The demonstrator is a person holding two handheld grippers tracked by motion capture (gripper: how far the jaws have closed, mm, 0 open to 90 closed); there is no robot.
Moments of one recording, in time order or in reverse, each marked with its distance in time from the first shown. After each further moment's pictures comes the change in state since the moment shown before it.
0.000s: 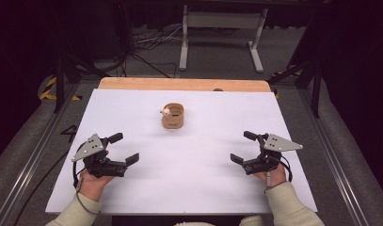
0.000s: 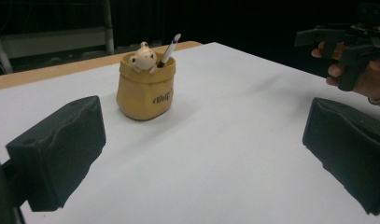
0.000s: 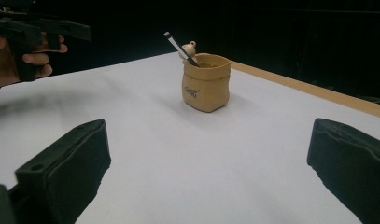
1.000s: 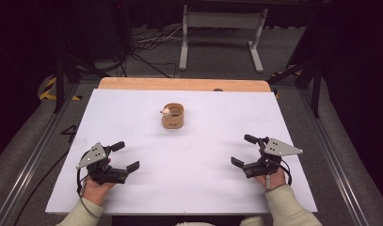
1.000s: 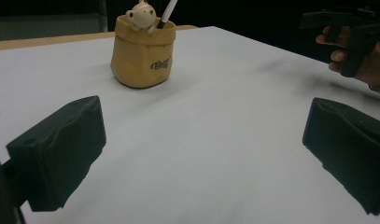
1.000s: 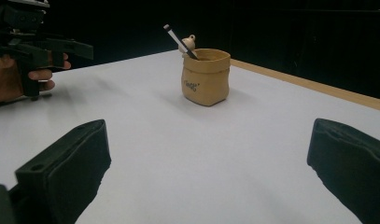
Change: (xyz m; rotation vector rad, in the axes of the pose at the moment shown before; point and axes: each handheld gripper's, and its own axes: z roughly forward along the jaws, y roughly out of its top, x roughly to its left) left arm 0.006 -0.035 0.005 0.016 -0.022 -0.025; right arm 0.002 -0.013 -0.003 -0.011 -0.009 0.000
